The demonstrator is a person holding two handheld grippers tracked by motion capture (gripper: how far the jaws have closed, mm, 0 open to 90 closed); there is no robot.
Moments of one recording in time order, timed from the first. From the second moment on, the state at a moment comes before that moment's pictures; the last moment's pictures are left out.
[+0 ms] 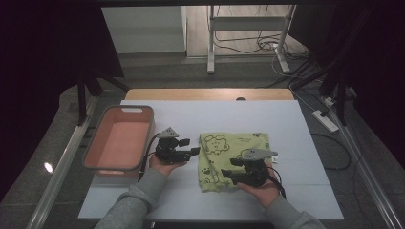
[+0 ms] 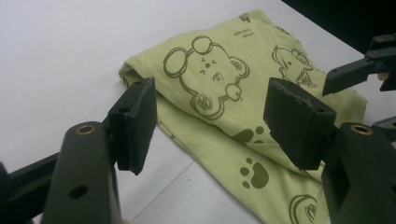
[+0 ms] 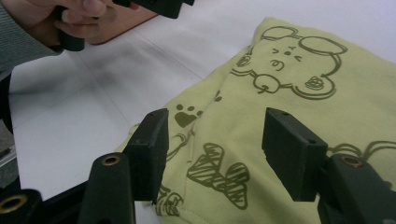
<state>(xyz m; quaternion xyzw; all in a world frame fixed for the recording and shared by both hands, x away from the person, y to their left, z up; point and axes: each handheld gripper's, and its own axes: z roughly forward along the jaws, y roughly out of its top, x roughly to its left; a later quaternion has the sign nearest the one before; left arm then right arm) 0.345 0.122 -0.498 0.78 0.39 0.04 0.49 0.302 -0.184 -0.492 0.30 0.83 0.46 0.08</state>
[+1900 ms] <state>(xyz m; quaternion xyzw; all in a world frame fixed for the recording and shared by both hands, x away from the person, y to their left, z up) 0.411 0.089 -0.511 0.78 0.43 0.04 0.44 0.300 -0.167 -0.497 0.29 0.84 0.46 0.07</state>
